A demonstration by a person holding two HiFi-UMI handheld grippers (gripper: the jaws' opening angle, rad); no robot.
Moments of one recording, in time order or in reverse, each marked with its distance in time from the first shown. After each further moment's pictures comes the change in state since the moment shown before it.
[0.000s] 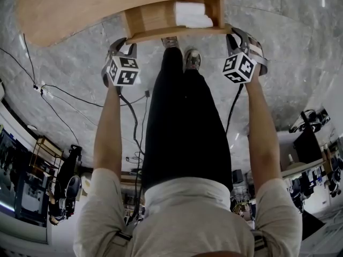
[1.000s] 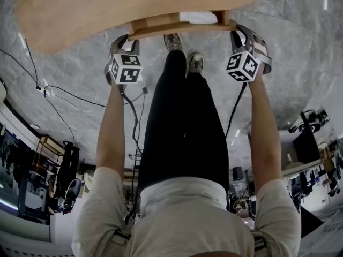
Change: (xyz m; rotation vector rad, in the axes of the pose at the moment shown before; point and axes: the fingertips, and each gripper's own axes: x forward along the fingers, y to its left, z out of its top) left arm 0.009 0.028 0.035 -0.066 -0.016 0.002; right arm 0.014 -0.042 0.016 0.002 0.004 -0.034
